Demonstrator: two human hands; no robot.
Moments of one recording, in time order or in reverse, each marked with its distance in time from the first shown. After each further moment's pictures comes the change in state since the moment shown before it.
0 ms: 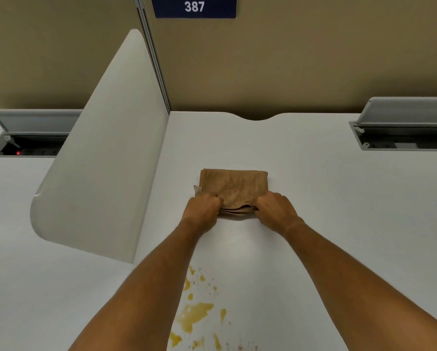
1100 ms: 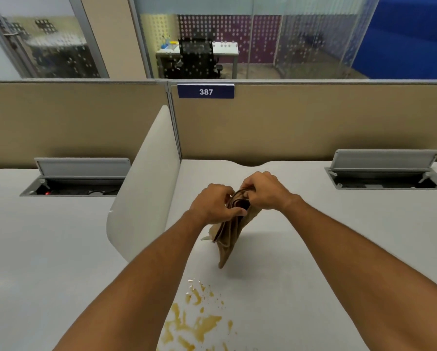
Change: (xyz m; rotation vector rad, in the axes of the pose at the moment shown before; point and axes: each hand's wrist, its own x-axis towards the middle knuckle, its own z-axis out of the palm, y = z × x) left_hand -0.044 0.018 -0.151 -0.408 0.172 0.049; right_hand -0.044 -0.051 -0.194 0.399 0.173 -0.006
